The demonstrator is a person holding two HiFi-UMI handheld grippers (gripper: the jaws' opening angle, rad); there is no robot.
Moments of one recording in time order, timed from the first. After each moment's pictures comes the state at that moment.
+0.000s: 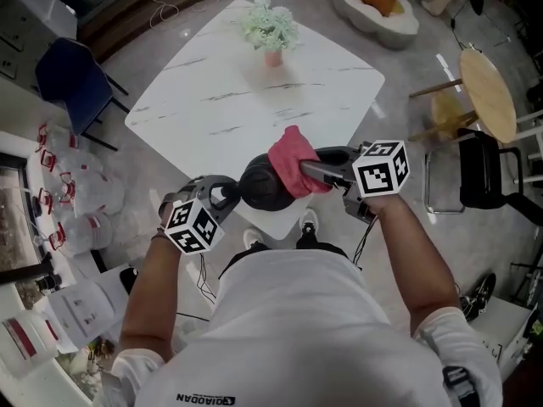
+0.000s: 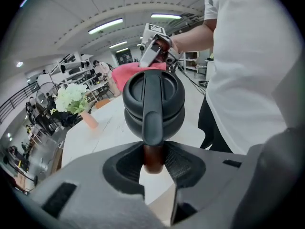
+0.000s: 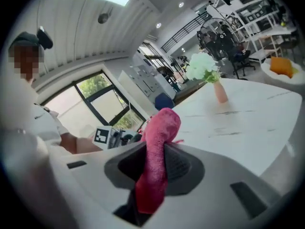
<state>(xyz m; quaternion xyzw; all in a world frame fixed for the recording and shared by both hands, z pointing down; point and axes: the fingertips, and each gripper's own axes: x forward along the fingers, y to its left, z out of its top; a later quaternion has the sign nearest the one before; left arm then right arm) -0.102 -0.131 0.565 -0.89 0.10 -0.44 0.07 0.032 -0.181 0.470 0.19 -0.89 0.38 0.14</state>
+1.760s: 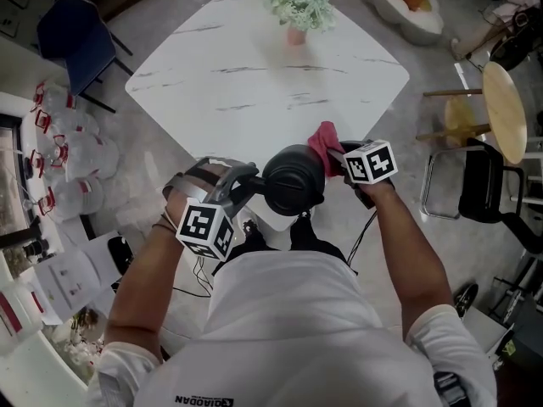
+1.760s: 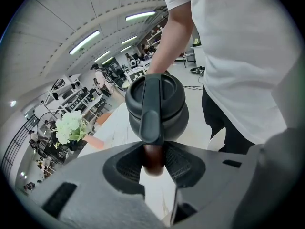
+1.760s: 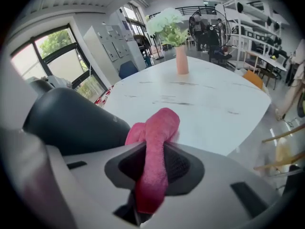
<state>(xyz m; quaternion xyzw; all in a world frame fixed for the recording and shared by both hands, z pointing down) -0.068 -0.136 0.547 -0.86 0.08 -0.45 0.22 0.111 -0.224 0.655 0.33 -0.79 0.34 0.39</state>
